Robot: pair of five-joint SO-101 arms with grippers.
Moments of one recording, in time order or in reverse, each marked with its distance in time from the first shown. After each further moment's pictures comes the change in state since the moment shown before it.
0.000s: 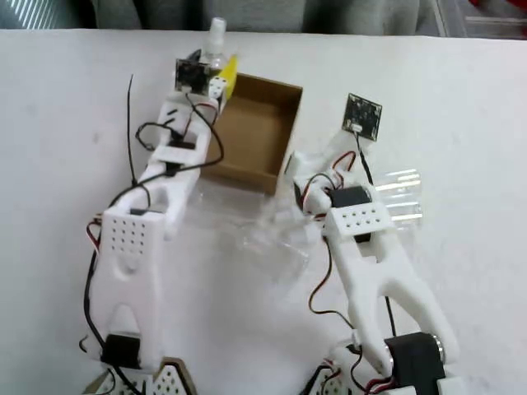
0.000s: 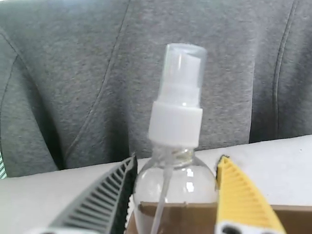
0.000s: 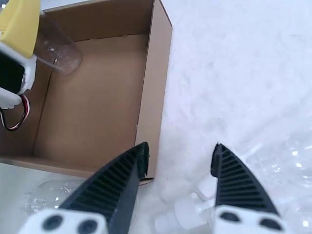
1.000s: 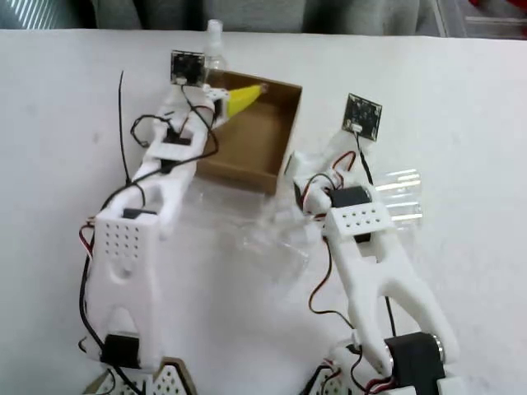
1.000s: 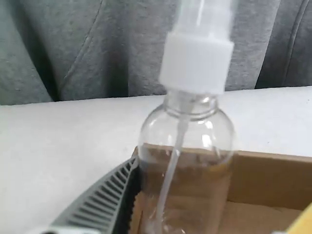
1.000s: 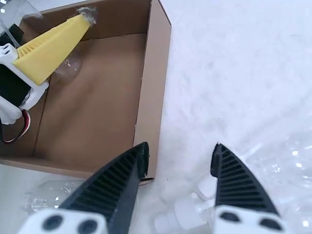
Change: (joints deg) left arm -1.0 -4.7 3.0 16.8 5.2; right arm 0.0 0.0 0.0 0.0 0.0
